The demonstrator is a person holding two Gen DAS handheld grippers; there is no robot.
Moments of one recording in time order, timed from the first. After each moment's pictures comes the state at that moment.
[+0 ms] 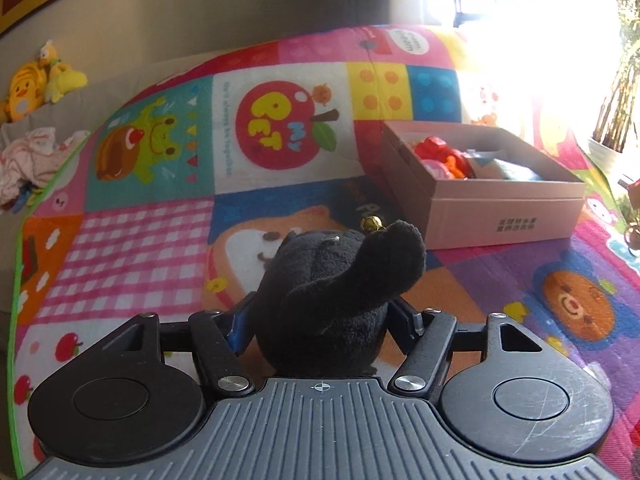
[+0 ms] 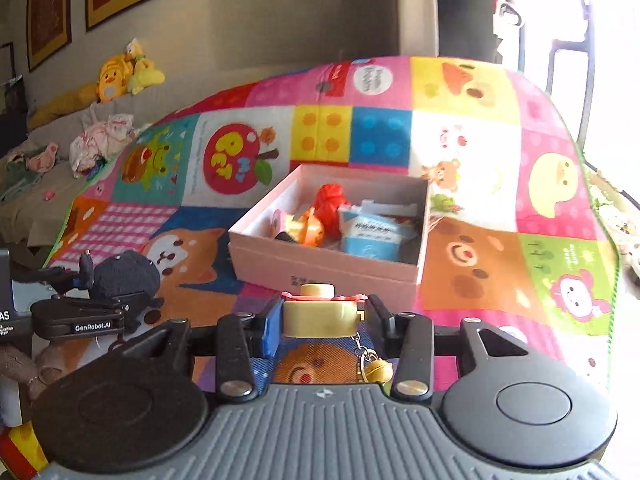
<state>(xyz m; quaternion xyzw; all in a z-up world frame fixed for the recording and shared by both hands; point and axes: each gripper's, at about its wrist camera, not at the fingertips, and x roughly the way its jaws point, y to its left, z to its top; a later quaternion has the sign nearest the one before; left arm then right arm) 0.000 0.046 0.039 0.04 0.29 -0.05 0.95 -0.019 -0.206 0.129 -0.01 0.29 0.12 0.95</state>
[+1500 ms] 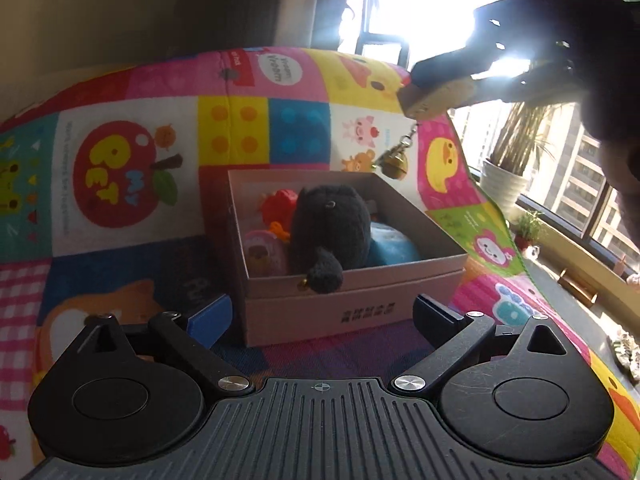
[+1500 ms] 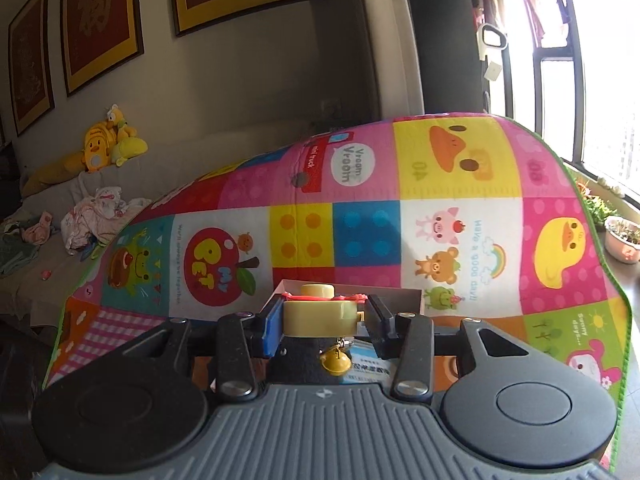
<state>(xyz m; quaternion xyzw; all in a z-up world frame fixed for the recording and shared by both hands) 0.055 -0.023 0.062 -0.01 0.28 -0.21 0.94 0.099 -0.207 0.202 0.04 0.26 0.13 0.96</state>
